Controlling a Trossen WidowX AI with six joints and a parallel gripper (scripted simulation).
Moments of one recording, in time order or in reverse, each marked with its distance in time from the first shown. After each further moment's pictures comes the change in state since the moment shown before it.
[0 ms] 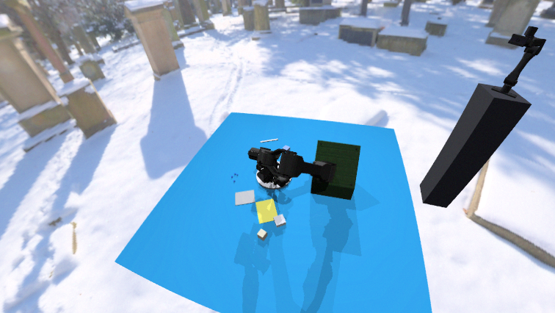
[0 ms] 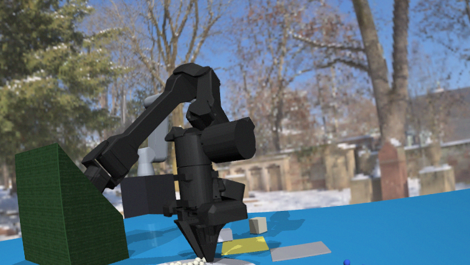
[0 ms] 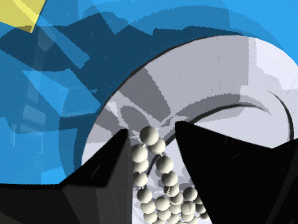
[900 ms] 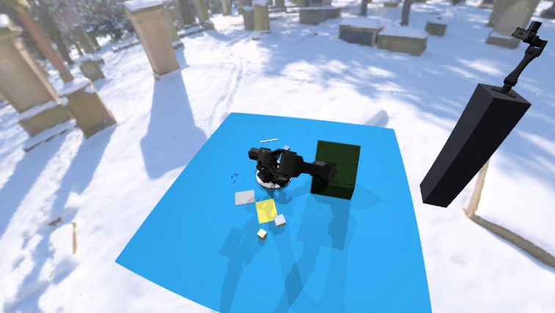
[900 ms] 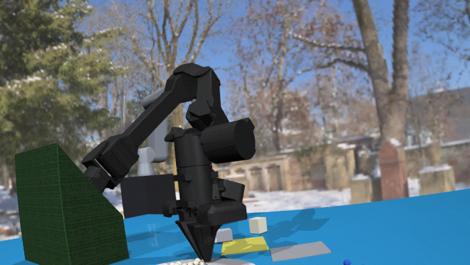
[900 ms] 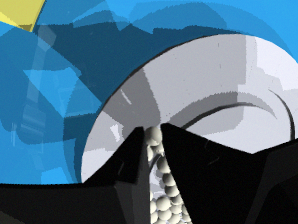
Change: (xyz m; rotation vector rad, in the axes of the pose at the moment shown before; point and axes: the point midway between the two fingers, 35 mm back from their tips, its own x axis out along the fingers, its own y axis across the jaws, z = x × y) arm 0.001 0.000 -0.001 0.002 0.000 0.001
